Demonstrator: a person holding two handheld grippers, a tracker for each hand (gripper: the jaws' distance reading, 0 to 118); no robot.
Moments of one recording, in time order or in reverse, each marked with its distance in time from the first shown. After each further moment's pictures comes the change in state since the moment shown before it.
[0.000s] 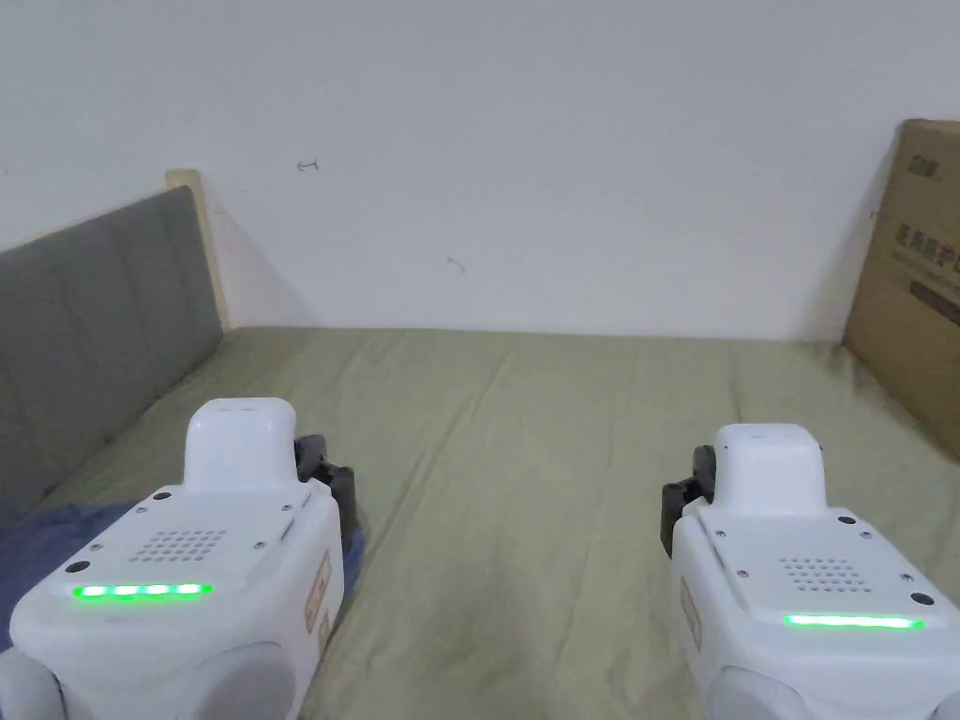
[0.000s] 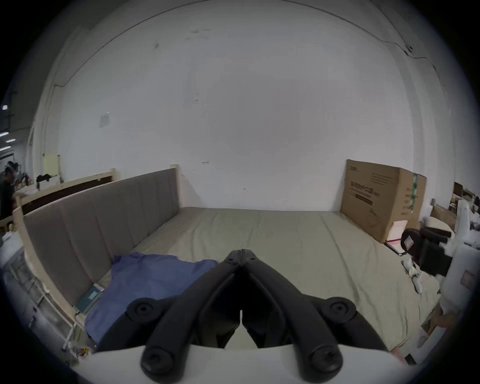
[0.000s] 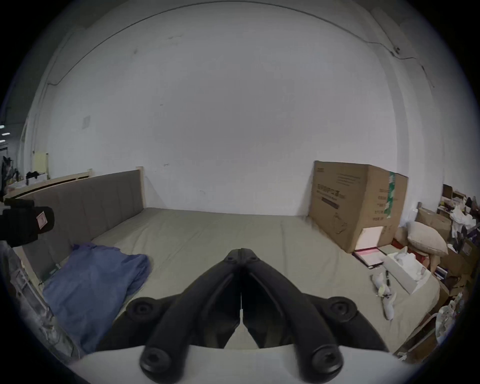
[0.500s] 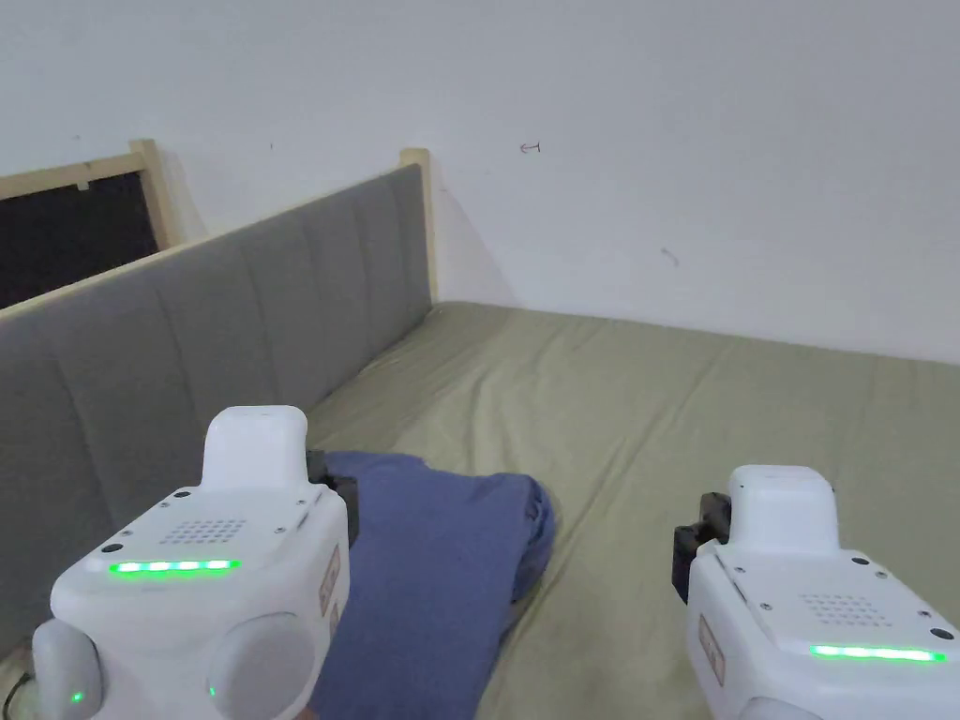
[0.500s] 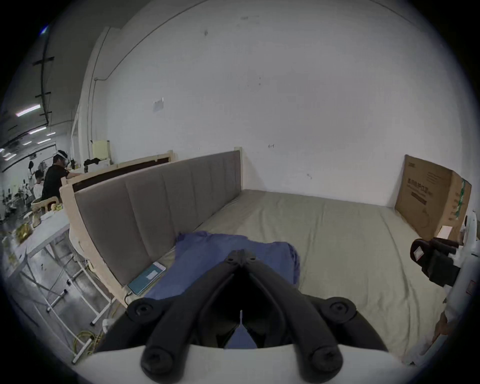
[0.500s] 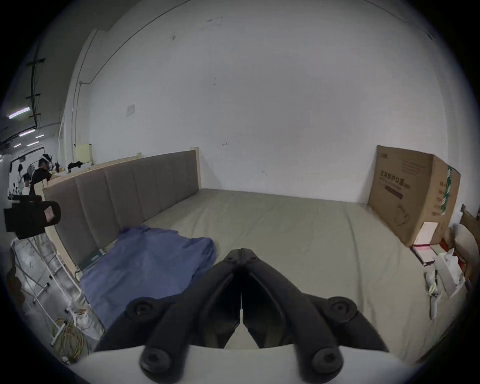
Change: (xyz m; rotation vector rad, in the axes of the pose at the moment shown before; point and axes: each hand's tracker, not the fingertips) left arm -0.110 -0.017 0.009 -0.109 0.310 0.041; right arm -0.112 -0.017 -0.037 -0.115 0.292 0.011
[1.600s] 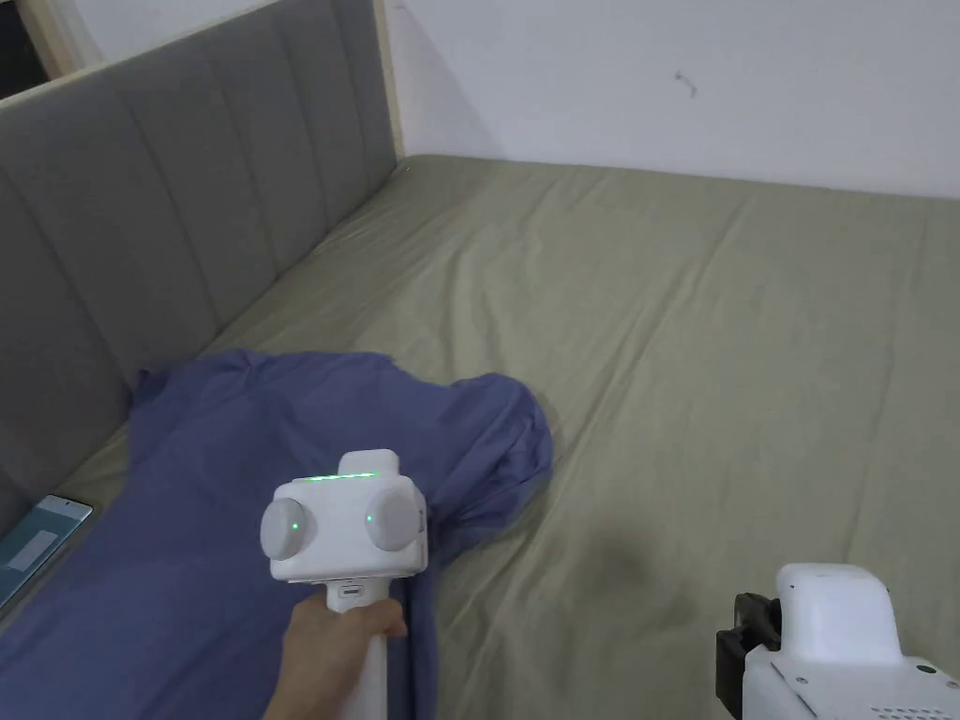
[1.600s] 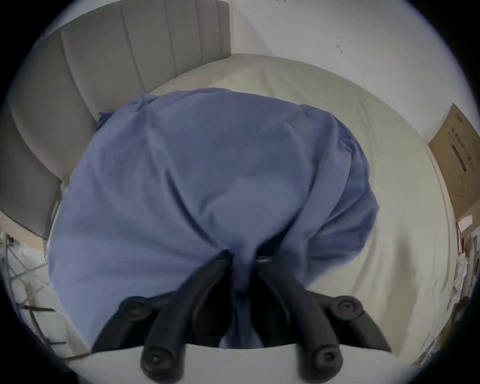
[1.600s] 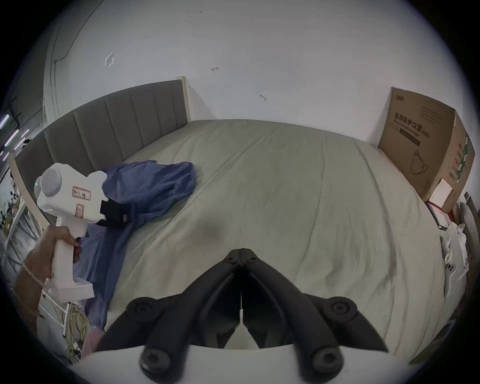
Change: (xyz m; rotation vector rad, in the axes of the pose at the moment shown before) left arm 0.051 -0.140 -0.296 -0.729 -0.010 0.011; right arm 0.029 -0.101 -0.093 -0.378 -0.013 -0.028
